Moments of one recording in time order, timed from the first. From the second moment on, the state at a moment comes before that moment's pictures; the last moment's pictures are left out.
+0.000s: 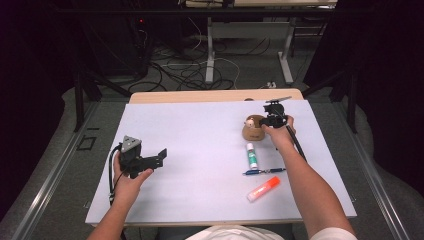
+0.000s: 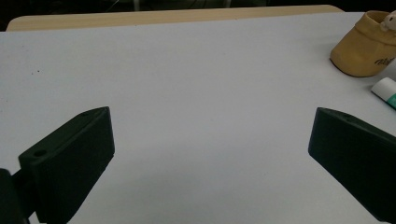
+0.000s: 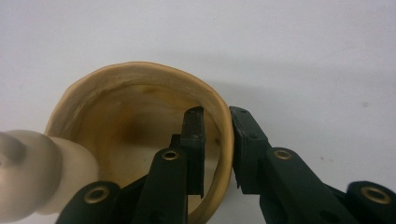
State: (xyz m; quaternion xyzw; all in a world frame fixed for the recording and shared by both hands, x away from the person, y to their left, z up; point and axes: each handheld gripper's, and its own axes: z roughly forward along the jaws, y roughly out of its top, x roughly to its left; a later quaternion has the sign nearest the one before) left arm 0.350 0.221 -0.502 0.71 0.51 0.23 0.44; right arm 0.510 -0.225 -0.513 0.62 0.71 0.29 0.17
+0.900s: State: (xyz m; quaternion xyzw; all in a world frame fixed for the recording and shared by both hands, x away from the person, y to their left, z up) left arm 0.351 0.221 -0.502 0.71 0.51 0.23 0.43; right arm 0.509 -0.226 -0.511 0.62 0.71 0.28 0.17
